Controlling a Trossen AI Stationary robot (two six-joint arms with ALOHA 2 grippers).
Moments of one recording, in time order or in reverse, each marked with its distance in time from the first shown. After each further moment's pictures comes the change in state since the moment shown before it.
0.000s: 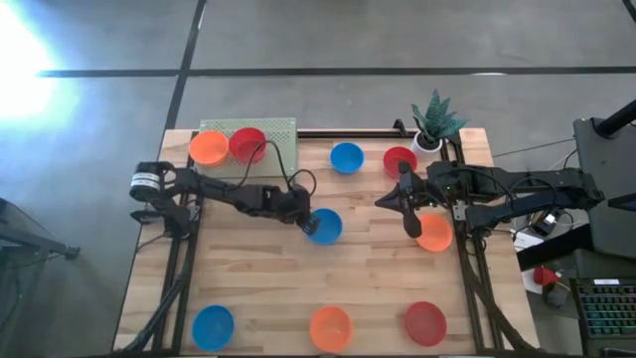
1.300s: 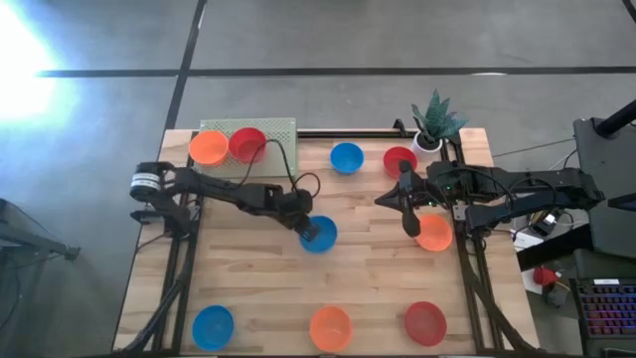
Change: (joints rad) left arm -0.001 -0.014 0.076 -0.145 0.186 0.019; right arm 0.000 0.001 0.000 0.002 0.030 0.004
